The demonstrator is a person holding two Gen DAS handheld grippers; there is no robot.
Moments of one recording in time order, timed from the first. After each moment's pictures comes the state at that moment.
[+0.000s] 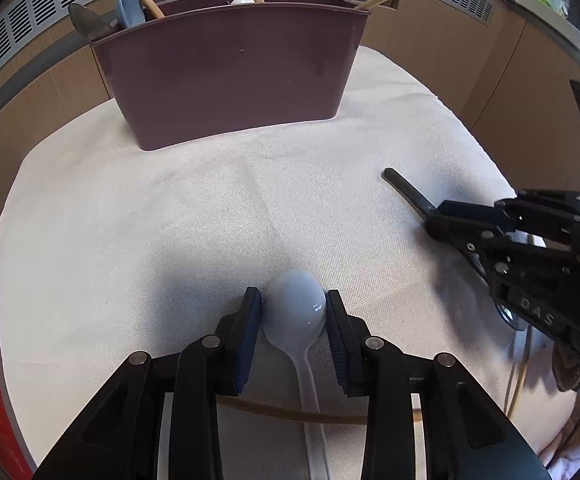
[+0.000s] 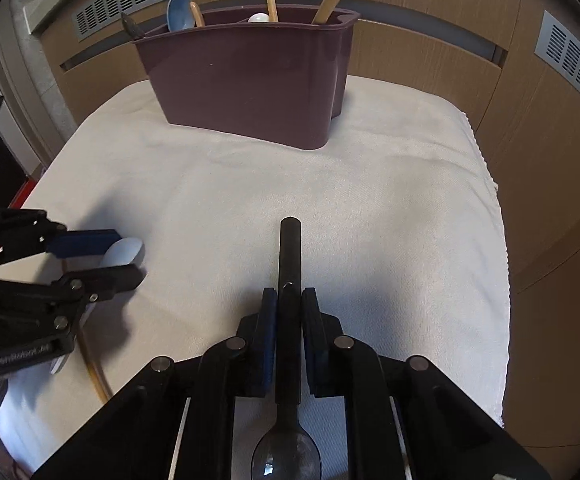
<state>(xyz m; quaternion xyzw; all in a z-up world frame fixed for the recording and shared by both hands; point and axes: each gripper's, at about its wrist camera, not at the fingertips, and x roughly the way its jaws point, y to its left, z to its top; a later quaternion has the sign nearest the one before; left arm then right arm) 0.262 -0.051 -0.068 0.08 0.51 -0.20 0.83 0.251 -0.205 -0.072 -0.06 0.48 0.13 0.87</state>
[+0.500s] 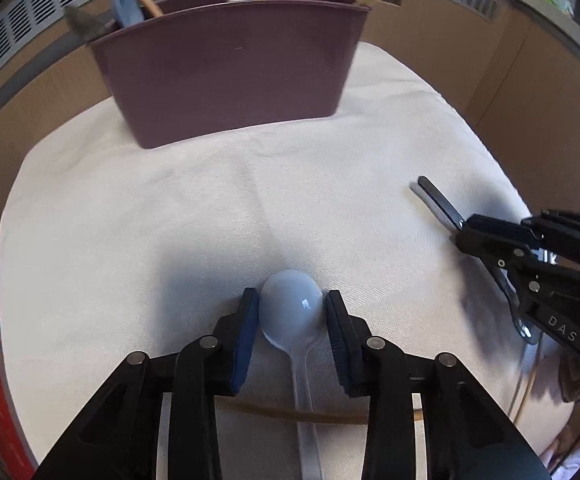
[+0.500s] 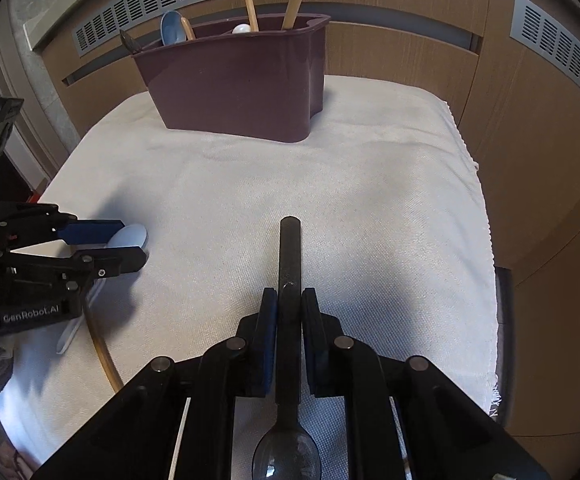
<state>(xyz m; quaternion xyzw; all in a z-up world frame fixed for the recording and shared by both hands) 0.261 -0.058 -0.074 0.06 0.51 -0.18 0.84 0.235 -0.228 -0.066 -0.03 0.46 0.13 0.88</state>
